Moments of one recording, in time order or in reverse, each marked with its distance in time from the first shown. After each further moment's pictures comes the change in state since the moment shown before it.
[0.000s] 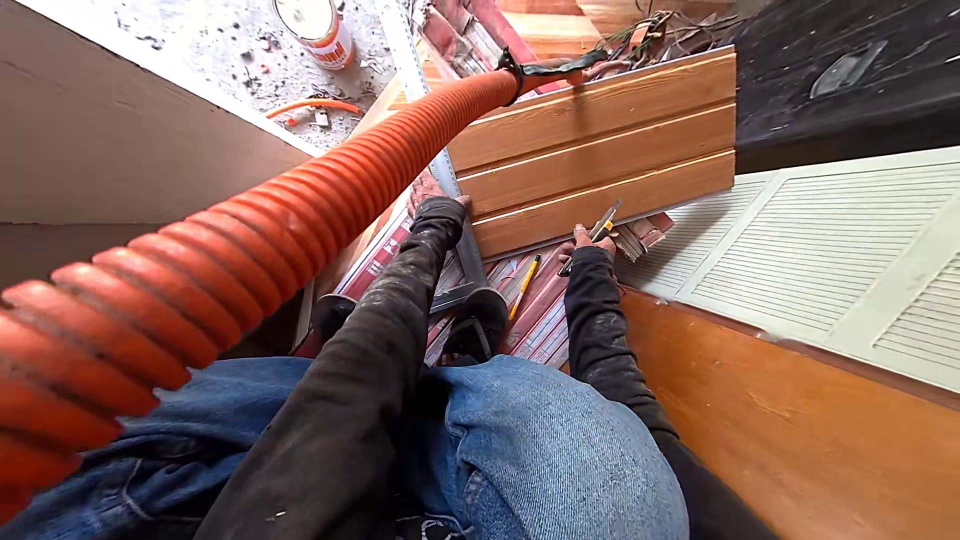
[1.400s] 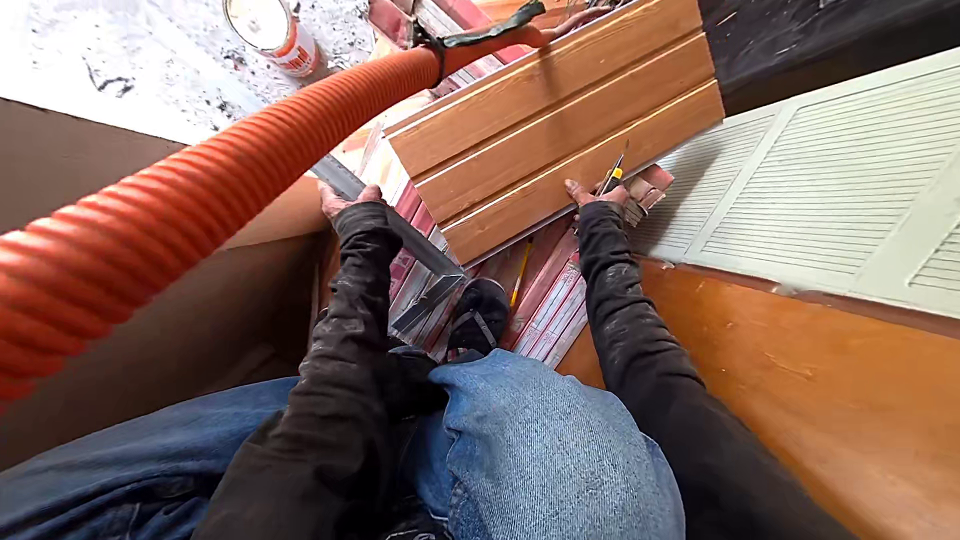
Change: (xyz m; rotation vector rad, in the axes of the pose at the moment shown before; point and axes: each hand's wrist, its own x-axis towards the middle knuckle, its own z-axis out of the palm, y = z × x) left_hand -0.042 -0.023 -0.096 -0.610 0.295 -0.157; right_hand 0.063 -0.007 -0.013 -0.202 0.075 -0.273
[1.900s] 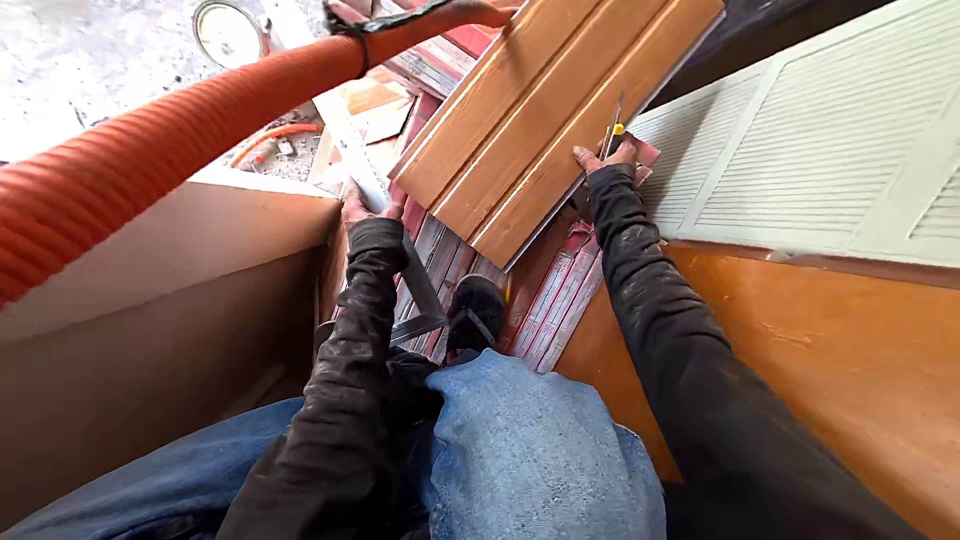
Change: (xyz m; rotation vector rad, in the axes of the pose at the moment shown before) left_hand -0.032 0.004 0.009 0.239 -0.351 0.225; right_hand 0.044 -0.008 -0.031 -0.197 -0.010 -0.230
